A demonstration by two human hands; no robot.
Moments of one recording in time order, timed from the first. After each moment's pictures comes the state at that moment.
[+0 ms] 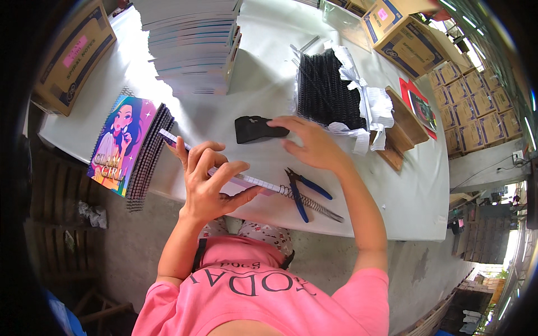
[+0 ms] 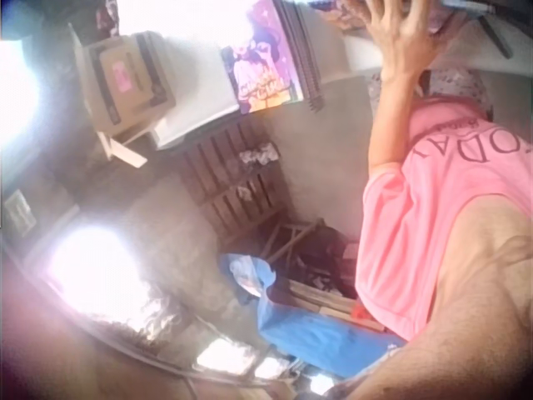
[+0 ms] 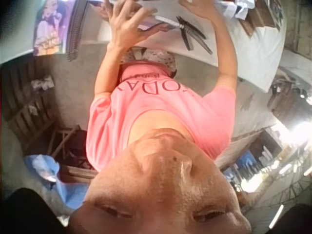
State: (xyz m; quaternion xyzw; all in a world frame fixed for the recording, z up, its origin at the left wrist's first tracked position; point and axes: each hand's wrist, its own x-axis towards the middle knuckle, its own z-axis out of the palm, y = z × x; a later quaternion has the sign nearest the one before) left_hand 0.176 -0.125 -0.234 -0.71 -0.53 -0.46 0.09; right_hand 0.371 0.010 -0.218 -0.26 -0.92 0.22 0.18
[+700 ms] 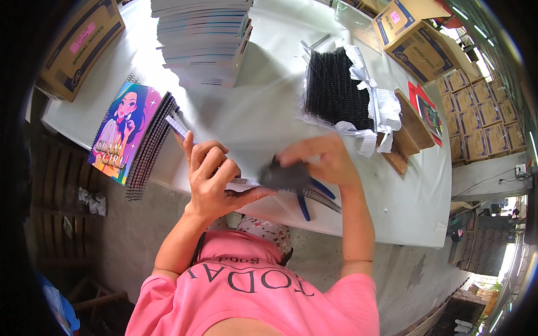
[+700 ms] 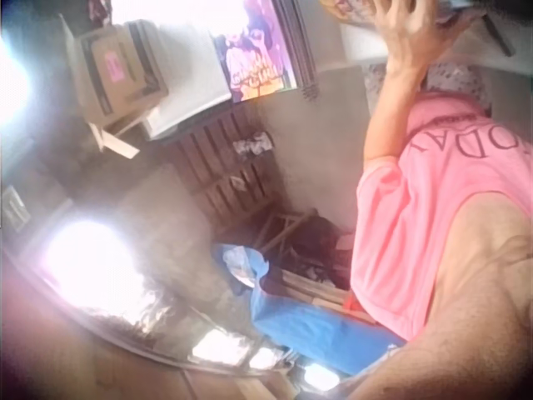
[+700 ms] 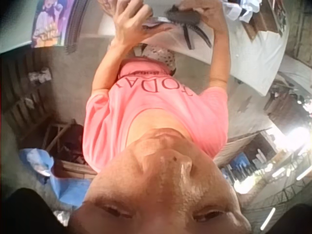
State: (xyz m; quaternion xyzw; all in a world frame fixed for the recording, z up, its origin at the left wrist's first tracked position) left_hand 0.184 -0.130 -0.231 -0.67 -0.53 -0.50 0.13; right_hand 0.387 -0.020 -0.212 -0.09 -0.68 0.64 0.34
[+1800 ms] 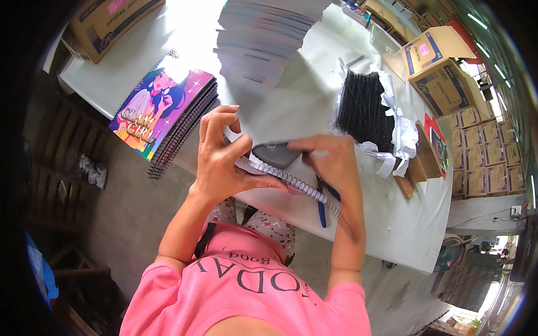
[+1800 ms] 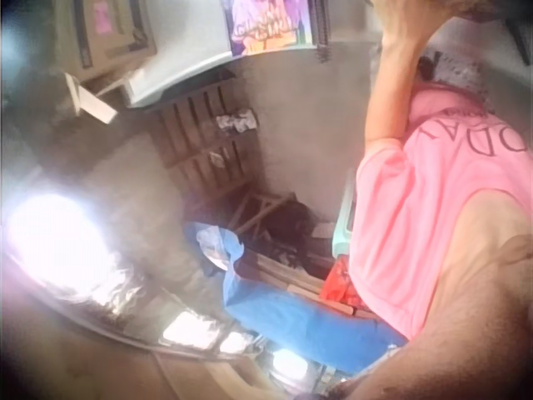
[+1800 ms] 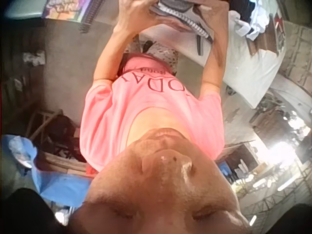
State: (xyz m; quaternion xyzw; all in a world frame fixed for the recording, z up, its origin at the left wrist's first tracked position) left_hand 0.135 -0.138 -0.225 -0.63 -0.55 -0.53 0.11; right_hand 0.326 -0.046 -0.180 -0.13 -0.82 0.46 0.31
